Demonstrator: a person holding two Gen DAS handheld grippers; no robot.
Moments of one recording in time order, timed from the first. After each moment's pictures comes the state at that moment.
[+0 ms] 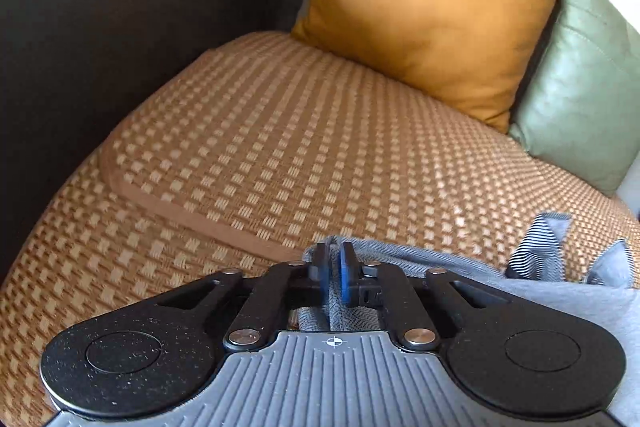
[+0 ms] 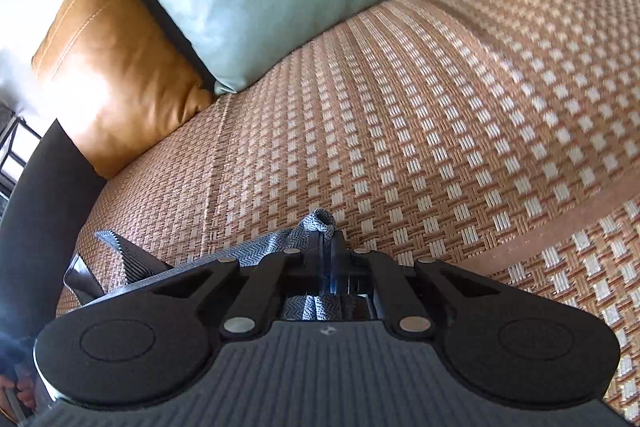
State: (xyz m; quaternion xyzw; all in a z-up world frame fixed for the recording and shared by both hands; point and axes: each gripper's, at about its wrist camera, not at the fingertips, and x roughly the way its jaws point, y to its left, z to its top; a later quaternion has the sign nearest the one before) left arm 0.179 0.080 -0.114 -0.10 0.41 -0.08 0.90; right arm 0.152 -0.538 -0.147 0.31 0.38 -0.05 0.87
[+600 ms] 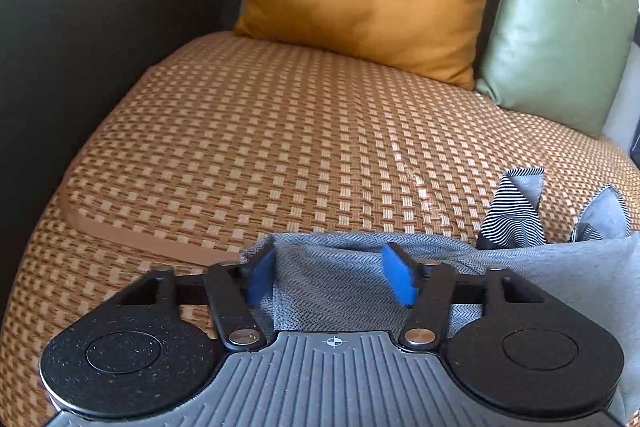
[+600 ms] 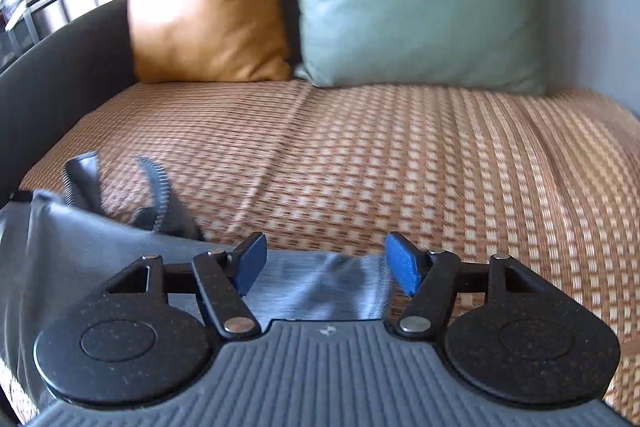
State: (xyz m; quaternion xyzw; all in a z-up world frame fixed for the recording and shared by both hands) left arm 0.186 0.037 -0.115 -0.02 0.43 -0.13 0.89; right arm 0.177 -0.492 -0.120 0.10 0.40 0.04 0.91
